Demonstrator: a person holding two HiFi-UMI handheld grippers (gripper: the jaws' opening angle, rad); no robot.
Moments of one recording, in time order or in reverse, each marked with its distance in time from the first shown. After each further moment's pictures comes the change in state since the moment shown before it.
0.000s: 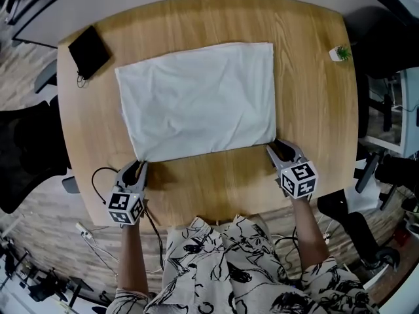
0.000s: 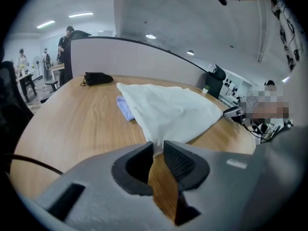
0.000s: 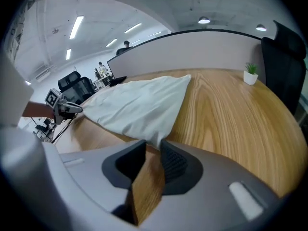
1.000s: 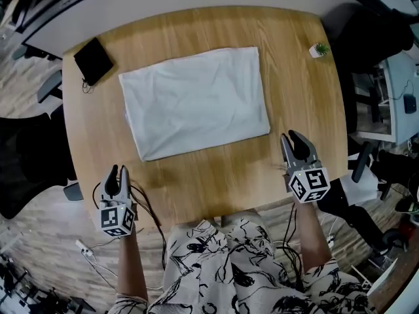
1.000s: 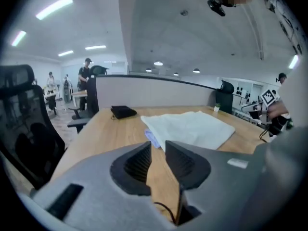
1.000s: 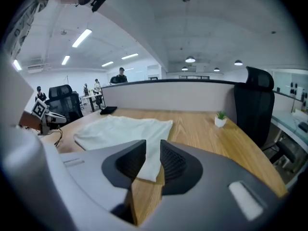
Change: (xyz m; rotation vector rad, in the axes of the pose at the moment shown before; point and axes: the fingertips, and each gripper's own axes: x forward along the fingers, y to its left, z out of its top) left arm -0.093 0.038 0.044 0.046 -0.306 0.211; right arm -0.104 0.007 0.078 -0.046 -0.377 -0.226
